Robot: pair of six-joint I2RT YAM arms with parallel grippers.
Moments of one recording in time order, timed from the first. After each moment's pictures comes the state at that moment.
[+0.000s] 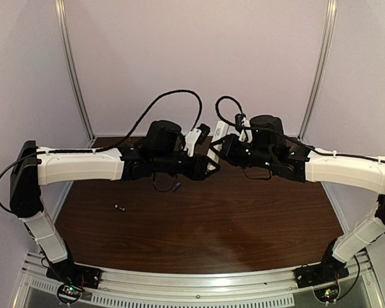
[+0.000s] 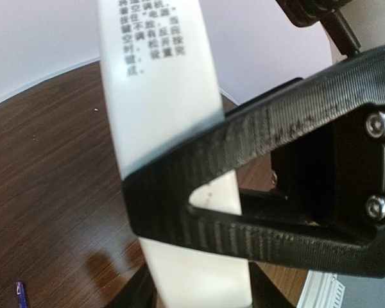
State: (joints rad) left arm -0.94 1.73 1.30 0.00 0.20 -0.32; right arm 0.83 1.47 1.11 0.04 0.01 0.88
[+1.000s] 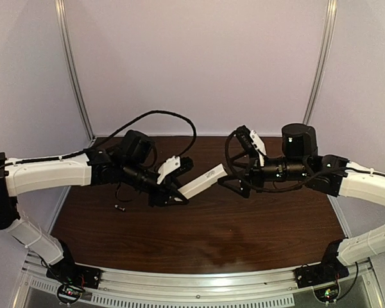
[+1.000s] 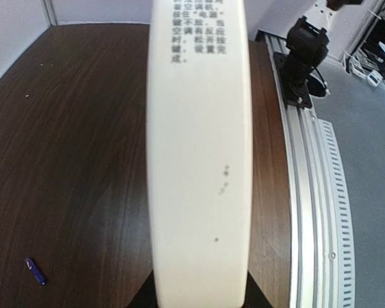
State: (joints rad) left arm -0.88 1.47 1.08 -0.33 0.53 0.27; right arm 0.84 1.15 0.93 -0.11 -0.36 0.05
